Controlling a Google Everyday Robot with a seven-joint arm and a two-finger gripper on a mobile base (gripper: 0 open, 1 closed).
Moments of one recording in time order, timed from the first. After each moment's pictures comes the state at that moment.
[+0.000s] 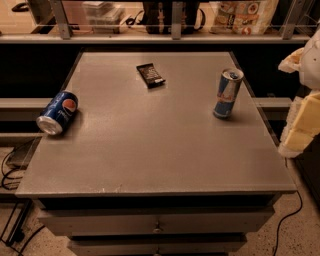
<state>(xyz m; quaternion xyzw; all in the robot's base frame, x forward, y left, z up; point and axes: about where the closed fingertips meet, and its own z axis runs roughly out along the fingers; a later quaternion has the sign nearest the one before) 0.438 -0.217 0.976 -0.60 0.78 -0.03 0.16</state>
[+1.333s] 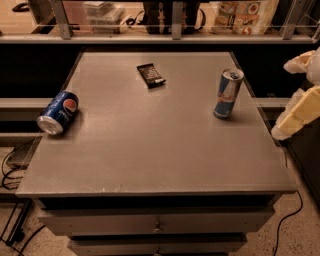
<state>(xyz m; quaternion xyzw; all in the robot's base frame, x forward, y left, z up) 0.487 -0.240 0.955 -0.55 0.80 0.05 0.26</state>
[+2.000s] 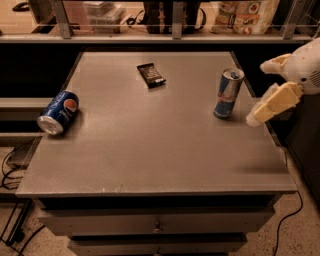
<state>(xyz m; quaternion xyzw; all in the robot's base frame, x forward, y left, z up) 0.535 -0.212 0.938 -0.53 0.77 0.15 0.33</state>
